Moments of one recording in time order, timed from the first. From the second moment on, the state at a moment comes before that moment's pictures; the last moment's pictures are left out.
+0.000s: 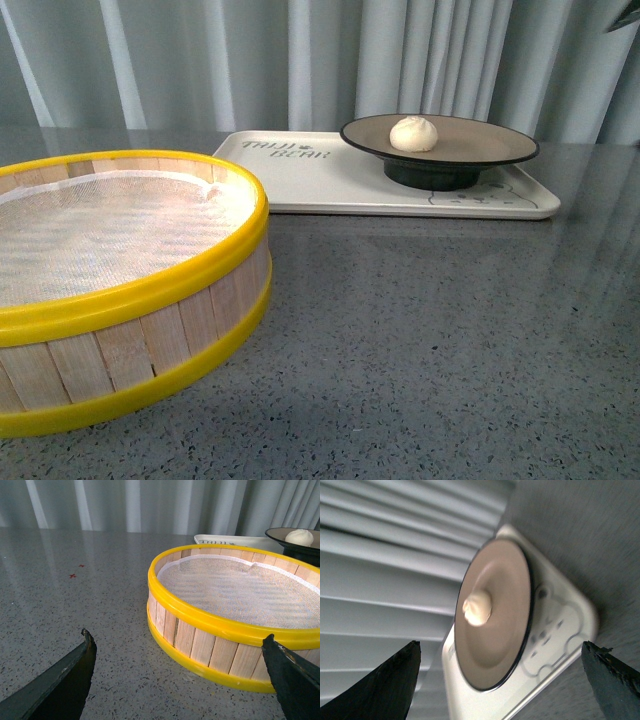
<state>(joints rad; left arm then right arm) 0.00 0.00 0.03 0.00 0.00 0.00 0.04 1.49 0.96 0.25 -0.06 1.17</state>
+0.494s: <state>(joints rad) 0.00 0.00 0.03 0.00 0.00 0.00 0.00 0.42 0.36 0.03 -0.01 0.10</state>
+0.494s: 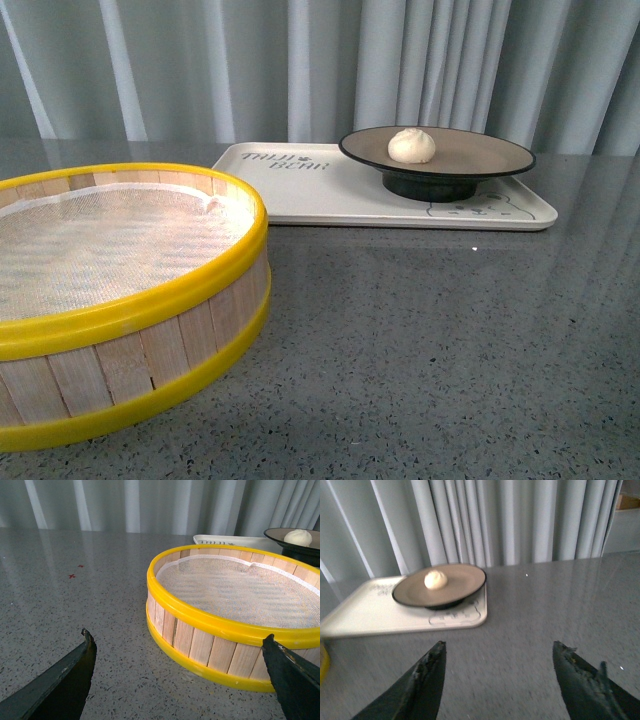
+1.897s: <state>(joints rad) 0.00 0.00 0.03 0.00 0.00 0.00 0.00 0.00 0.01 0.00 0.00 0.00</state>
